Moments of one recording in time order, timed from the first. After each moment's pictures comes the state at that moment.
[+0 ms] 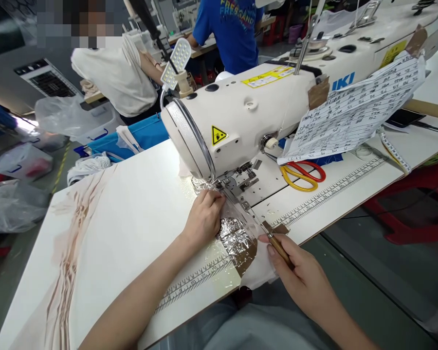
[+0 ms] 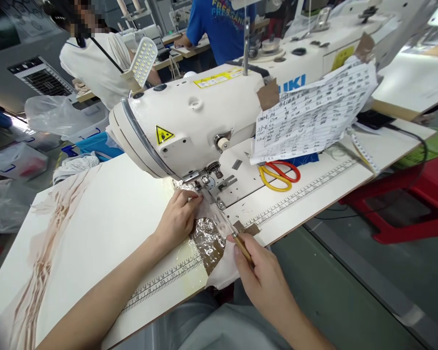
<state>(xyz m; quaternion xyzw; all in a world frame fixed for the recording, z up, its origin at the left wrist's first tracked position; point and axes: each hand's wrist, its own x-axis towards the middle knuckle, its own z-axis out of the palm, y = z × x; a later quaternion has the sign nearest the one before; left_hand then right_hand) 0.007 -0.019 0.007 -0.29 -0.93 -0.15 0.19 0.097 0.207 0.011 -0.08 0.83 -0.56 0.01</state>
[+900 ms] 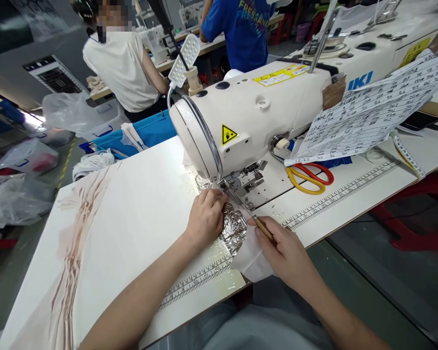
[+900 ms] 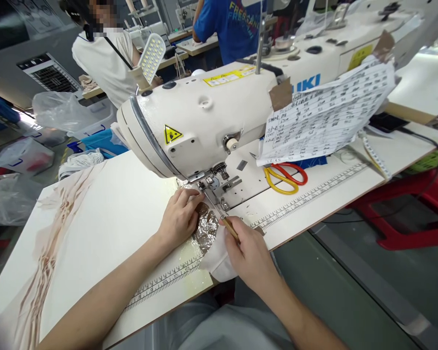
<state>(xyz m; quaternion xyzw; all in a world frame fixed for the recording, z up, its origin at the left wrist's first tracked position) 0.008 -0.023 0.003 -0.27 -0.93 -0.12 0.22 0.060 0.186 0.014 -0.14 0.84 -0.52 0.01</state>
